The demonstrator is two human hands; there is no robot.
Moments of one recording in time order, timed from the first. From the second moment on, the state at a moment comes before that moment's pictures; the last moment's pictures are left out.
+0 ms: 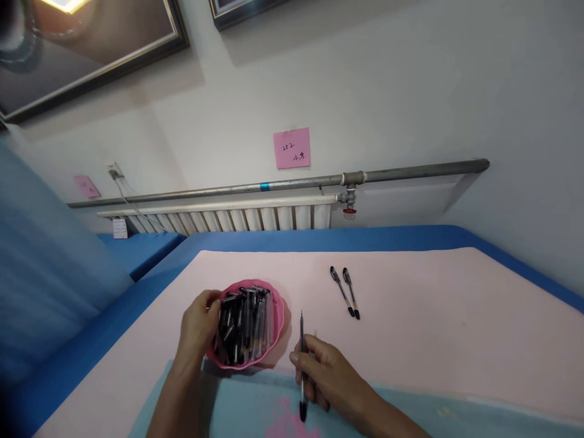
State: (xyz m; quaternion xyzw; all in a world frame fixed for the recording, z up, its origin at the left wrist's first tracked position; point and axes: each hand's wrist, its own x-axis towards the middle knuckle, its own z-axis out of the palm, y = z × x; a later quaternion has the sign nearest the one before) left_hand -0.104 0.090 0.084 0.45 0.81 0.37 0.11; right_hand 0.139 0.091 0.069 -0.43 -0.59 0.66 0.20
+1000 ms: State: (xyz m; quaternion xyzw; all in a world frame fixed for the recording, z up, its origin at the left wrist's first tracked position) left_hand -0.100 0.093 0.090 0.49 0.87 0.10 0.02; right_hand 0.141 0.093 0.065 -0.42 -0.60 0.65 0.19
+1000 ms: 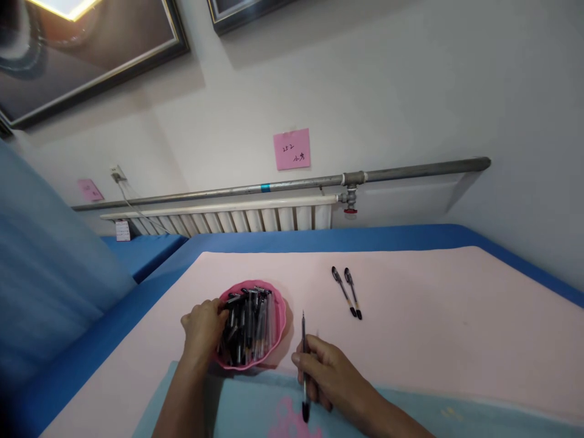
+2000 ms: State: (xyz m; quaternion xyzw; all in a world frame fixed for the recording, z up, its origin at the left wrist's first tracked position) left_hand -0.028 0.081 0.093 0.36 0.46 0.50 0.64; right_hand 0.137 0.082 0.060 -0.35 -0.76 0.51 0.22
